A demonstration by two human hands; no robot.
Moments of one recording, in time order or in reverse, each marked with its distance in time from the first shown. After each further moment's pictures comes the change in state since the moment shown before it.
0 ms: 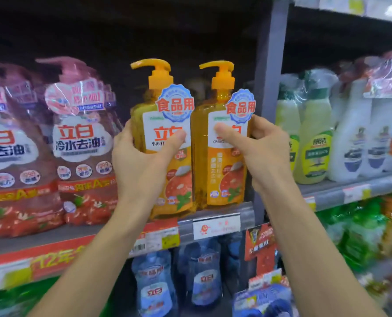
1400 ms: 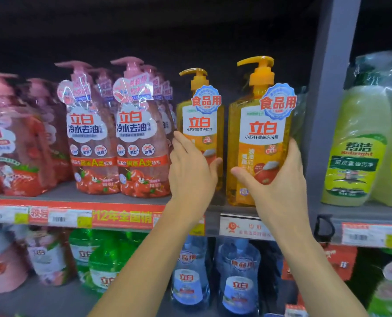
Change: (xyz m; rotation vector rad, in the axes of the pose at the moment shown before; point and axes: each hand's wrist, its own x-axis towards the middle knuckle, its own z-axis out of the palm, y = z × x) left_hand -0.021 -0.048 0.031 1.179 0.026 -0.017; right_hand -0.022 0.079 -0.005 -0.310 -0.116 -0.123
